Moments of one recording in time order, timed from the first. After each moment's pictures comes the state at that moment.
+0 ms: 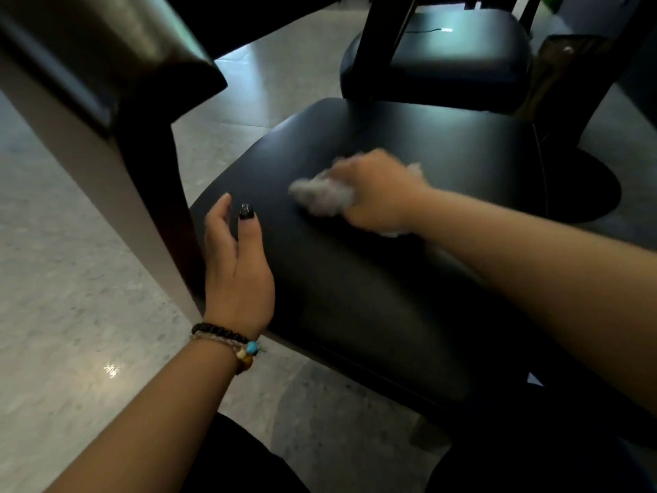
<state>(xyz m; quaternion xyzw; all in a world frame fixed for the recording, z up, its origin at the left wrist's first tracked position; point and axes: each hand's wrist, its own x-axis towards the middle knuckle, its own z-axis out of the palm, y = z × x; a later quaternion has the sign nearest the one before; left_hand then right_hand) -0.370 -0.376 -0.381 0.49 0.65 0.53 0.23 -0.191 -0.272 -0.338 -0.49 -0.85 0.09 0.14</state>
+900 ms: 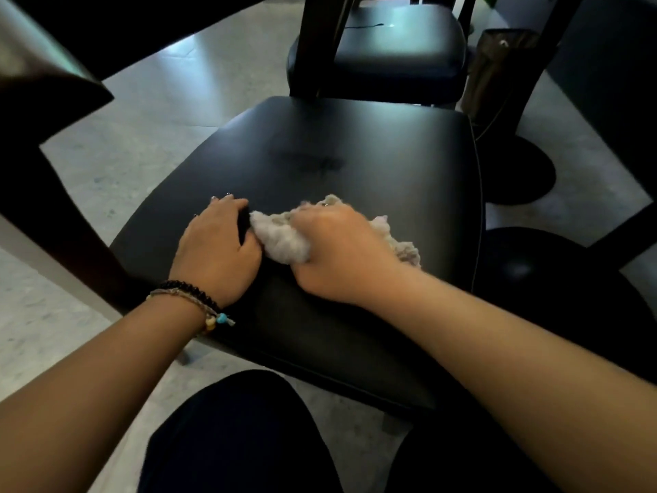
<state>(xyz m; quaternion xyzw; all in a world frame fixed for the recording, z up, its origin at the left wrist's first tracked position) -0.362 -0.328 -0.379 0.70 0.67 0.21 0.12 -0.190 -0.349 -0.359 -0.53 -0.81 0.12 0.21</state>
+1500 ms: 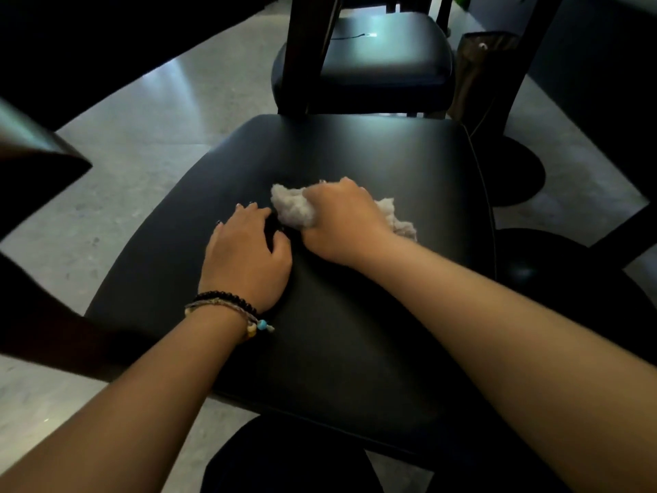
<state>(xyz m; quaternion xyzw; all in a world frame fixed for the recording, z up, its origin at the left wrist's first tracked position) -0.333 -0.290 -0.380 0.71 0.66 0.21 0.12 -0.189 -0.270 -0.363 -0.62 -0.76 0.06 0.19</state>
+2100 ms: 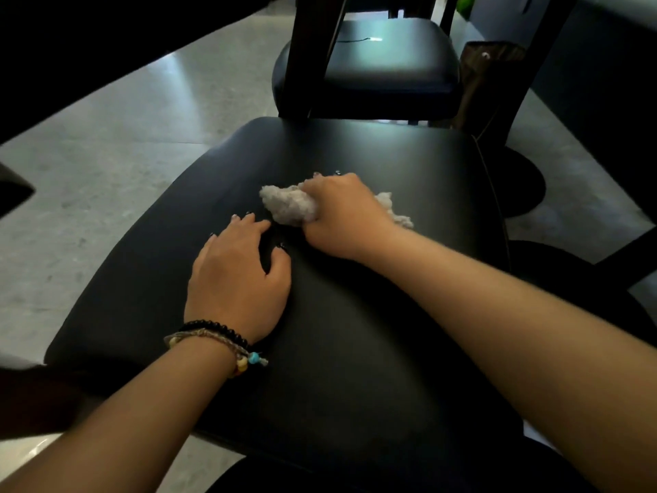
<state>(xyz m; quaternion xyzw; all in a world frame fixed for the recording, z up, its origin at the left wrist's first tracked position) -0.335 -0.291 -0.381 0.71 0.66 0.22 0.10 -0.185 -0.237 -0.361 -0.60 -0.77 0.08 0.19</state>
